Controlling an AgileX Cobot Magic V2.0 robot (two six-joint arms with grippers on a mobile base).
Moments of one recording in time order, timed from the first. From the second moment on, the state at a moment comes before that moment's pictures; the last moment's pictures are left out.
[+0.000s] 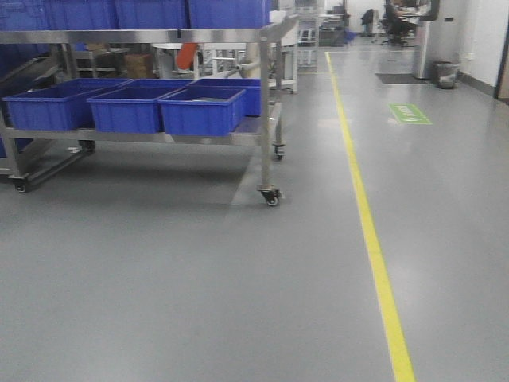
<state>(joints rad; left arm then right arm) 0.00 0.16 -0.41 -0.42 0.41 0.30 0.05 0.21 -0.29 0.00 0.19 0.04</state>
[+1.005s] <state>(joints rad) 0.00 0.16 -0.41 -0.42 0.41 0.30 0.05 0.21 -0.29 0.00 0.19 0.04</state>
